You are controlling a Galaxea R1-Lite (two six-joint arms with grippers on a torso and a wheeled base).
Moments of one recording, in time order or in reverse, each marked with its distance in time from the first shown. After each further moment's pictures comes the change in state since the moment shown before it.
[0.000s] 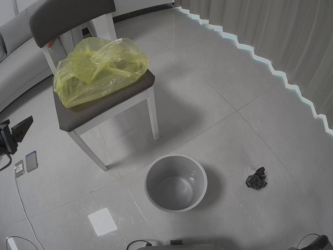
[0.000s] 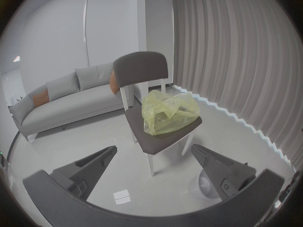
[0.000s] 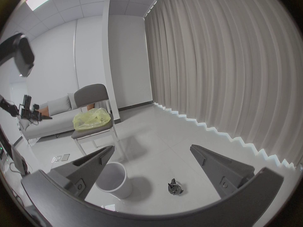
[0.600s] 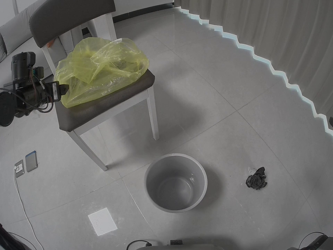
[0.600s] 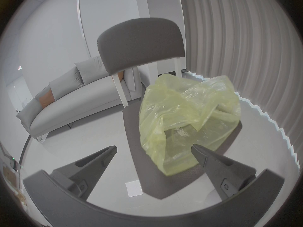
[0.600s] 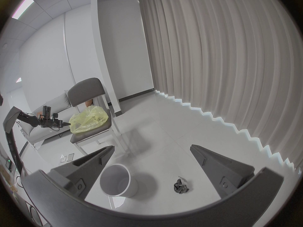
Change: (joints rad) left arm -0.027 0.710 -0.545 -0.026 0.178 0.011; right arm 0.029 0.444 -0.291 -0.004 0.008 0.039
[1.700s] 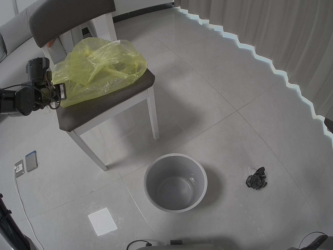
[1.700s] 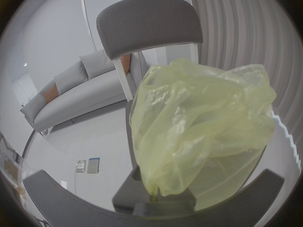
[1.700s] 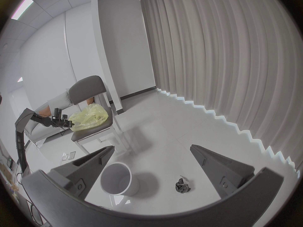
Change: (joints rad) left arm 0.074 0.267 -0.230 -0.002 0.009 -0.018; right arm 0.017 0.040 0.013 -0.032 0.010 -0.004
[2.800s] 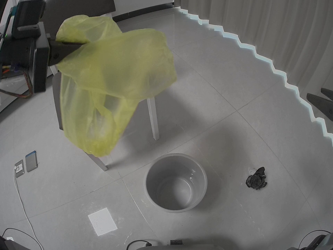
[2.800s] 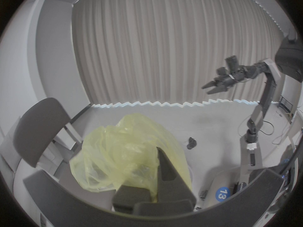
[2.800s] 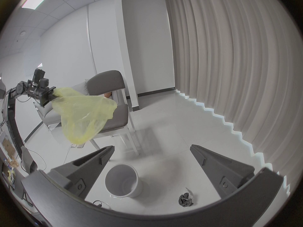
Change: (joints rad) left arm -0.580 -0.557 -0.136 0.635 -0.434 0.508; right arm 0.156 0.211 -0.211 0.007 0.031 -0.134
